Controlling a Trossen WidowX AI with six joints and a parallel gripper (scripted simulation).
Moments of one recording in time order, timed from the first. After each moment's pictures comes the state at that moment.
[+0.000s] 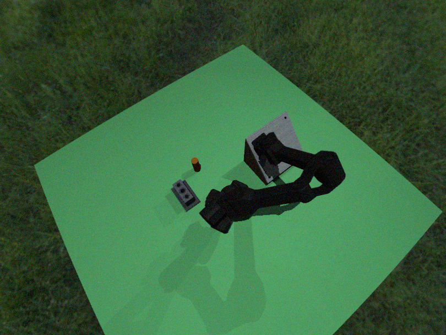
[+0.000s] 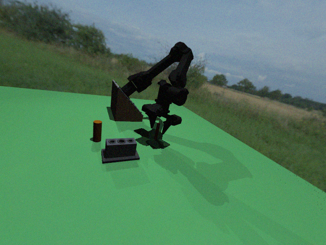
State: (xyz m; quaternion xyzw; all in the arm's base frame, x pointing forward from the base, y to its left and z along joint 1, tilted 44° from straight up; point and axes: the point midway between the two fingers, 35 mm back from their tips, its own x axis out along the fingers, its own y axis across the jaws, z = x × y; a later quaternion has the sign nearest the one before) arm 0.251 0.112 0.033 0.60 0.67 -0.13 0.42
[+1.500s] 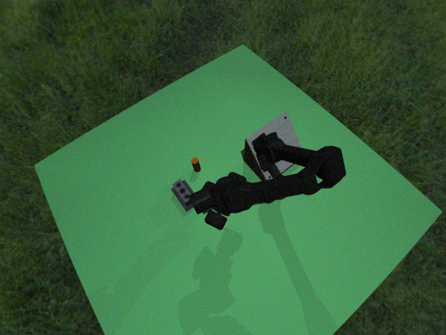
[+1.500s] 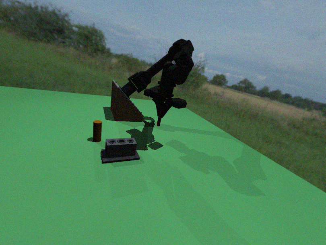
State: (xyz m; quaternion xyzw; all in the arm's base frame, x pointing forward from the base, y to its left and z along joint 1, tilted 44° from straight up) arm 0.256 0.056 0.082 0.60 0.67 -0.14 0.42
